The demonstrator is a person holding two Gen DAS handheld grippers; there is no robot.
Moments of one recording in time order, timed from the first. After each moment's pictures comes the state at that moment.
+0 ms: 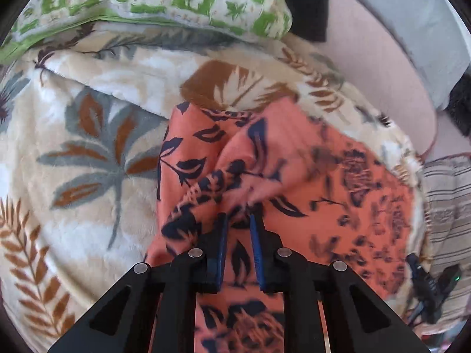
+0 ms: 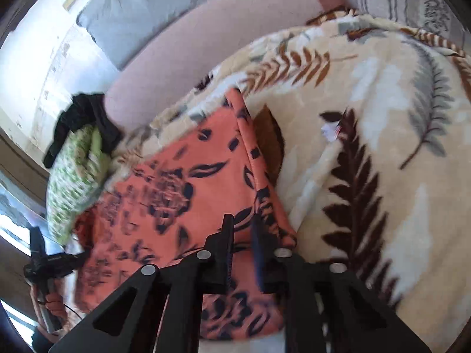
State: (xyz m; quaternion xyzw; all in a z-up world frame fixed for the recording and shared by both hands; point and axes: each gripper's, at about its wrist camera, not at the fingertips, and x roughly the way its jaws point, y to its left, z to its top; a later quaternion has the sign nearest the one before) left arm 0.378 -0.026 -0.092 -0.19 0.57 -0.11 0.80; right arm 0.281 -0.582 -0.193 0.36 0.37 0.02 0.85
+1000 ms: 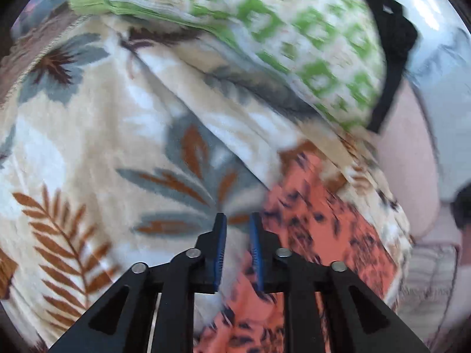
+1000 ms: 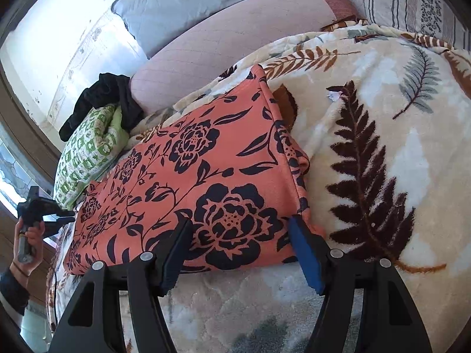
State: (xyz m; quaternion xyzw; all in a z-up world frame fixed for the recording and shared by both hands) left arm 0.386 0.063 -0.078 -0.32 0.54 -0.03 0.78; right arm 0.243 -0.538 -0.225 0.30 0.37 0.03 0.88
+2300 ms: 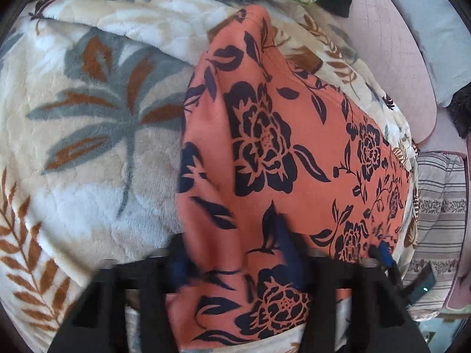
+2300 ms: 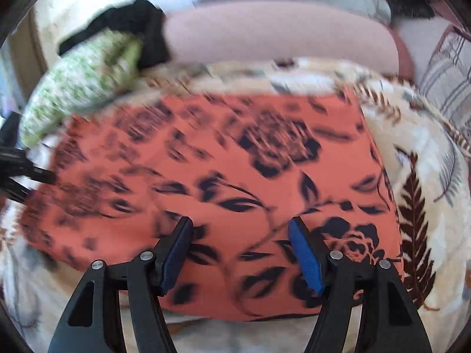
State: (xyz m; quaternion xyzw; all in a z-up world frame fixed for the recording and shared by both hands) left arm 0.405 -0.005 -0.132 -0.23 0.64 -0.12 0.72; right arm 0.303 -0.443 -0.210 0.11 0.43 0.03 0.90
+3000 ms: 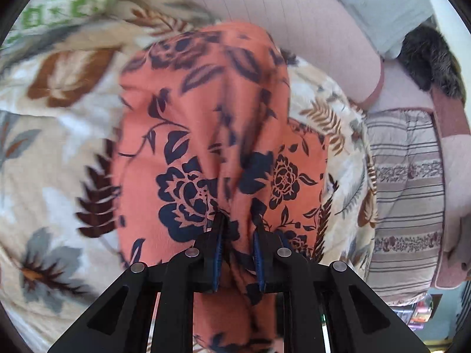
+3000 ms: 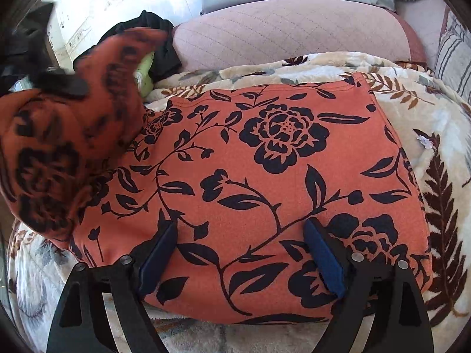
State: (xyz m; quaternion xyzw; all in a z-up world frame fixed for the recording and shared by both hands) left arm 0.399 -0.222 -0.041 -0.19 0.63 -0.21 0.72; right arm 0.291 -0.453 -0.214 0.16 0.38 0.08 0.91
